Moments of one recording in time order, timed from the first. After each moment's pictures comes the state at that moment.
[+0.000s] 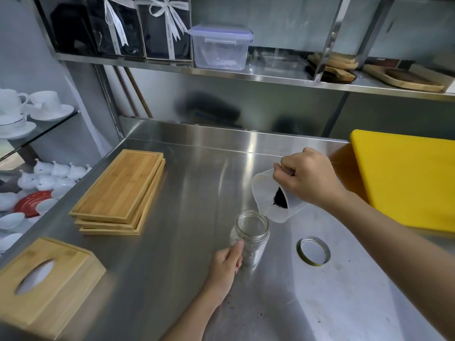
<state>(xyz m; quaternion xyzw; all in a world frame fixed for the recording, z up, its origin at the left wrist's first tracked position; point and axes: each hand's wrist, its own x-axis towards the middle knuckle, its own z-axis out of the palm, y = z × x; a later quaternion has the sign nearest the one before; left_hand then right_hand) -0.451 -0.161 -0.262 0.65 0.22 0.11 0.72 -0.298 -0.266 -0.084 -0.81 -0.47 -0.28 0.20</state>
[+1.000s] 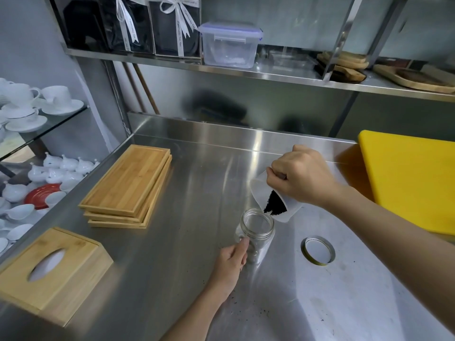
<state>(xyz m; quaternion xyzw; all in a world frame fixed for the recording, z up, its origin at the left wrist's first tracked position) -0.453 -0.162 -0.264 0.65 0.22 0.11 0.72 -0.304 -0.247 -0.082 -0.71 -0.59 -0.35 0.15</state>
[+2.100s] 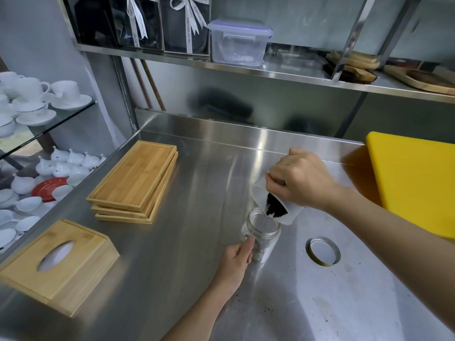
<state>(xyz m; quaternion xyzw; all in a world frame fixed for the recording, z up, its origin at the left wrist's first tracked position) -0.453 -0.163 -0.267 0.64 0.23 0.12 0.72 -0.309 -0.238 -0.087 -0.68 -0.63 -0.34 0.12</state>
